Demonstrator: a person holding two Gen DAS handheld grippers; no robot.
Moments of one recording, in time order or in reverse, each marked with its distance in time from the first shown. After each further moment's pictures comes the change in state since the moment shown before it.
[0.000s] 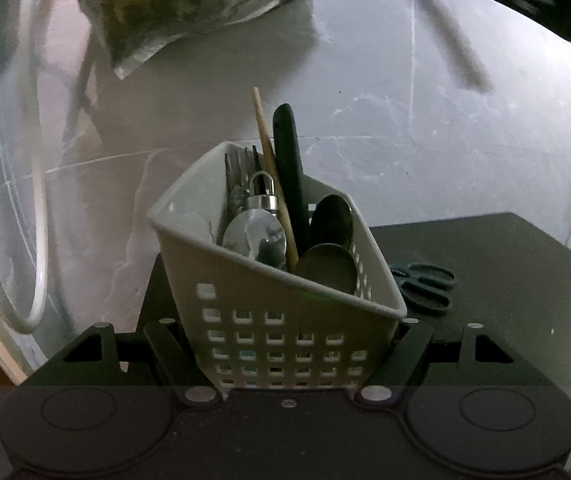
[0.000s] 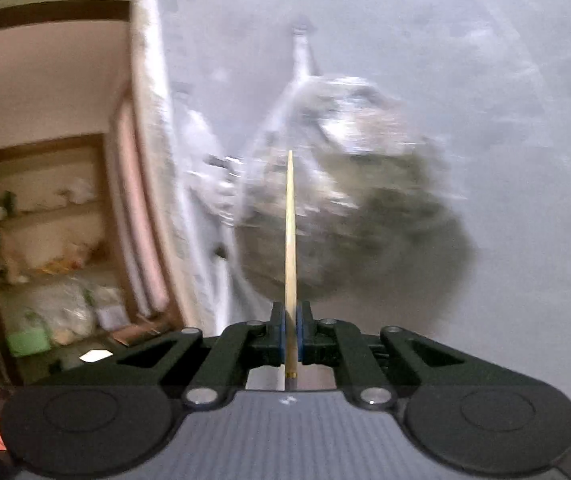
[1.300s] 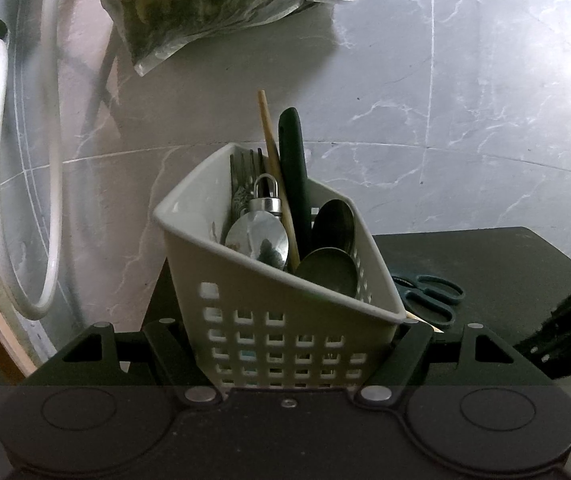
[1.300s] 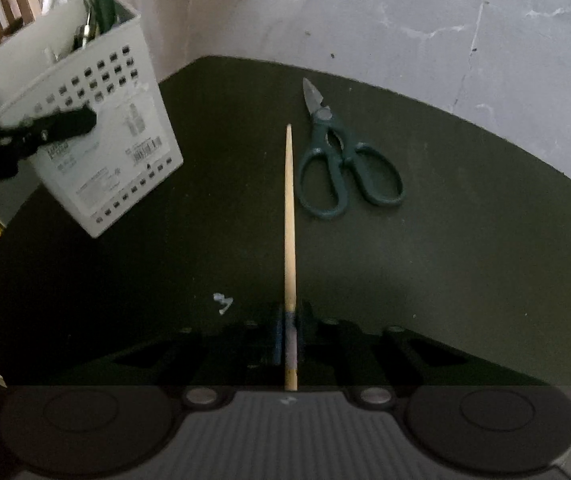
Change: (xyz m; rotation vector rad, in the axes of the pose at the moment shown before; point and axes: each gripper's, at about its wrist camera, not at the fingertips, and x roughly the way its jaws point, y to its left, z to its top) left arm -0.004 -0.006 -0.003 -0.069 -0.015 0.056; right arm -0.040 -0.081 -0.130 0.010 0.981 -0.445
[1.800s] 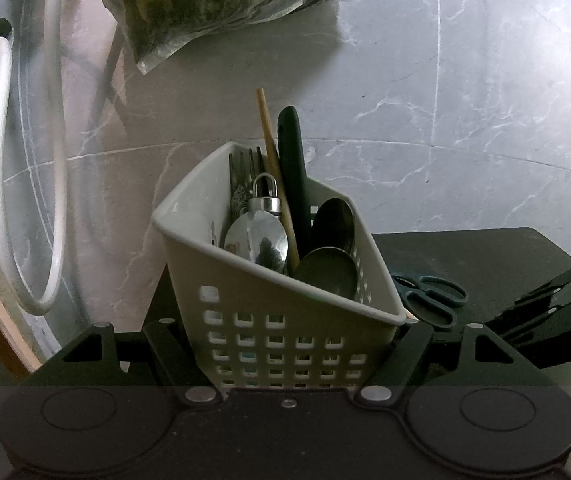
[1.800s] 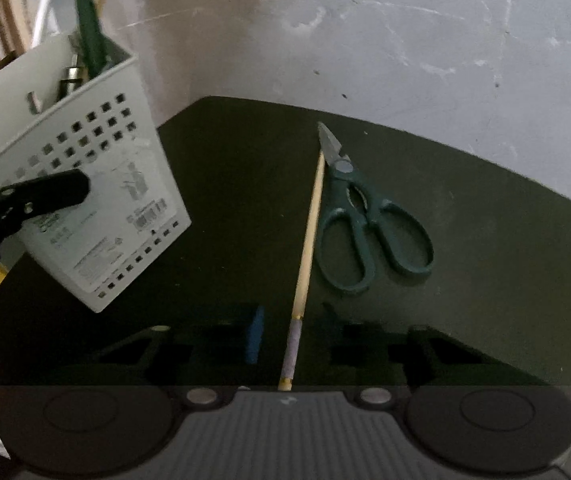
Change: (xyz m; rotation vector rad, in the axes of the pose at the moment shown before) left arm 0.001 -0.006 0.001 -0.012 0.011 0.028; right arm 0.025 0.016 0.025 0.066 -0.082 -0.012
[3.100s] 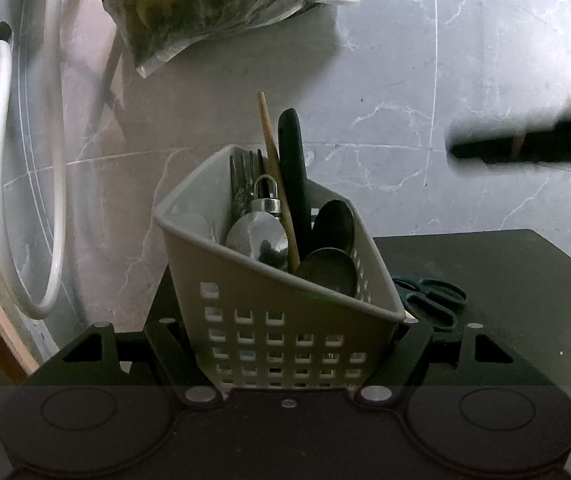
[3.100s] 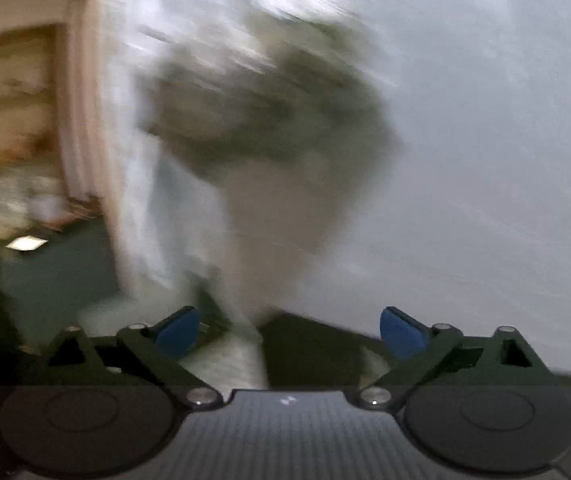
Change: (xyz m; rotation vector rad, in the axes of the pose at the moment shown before) left arm 0.000 0.002 -0.001 0.008 -0.014 -0.006; right arm -0.078 -0.012 0.033 -0.031 -0.470 0.065
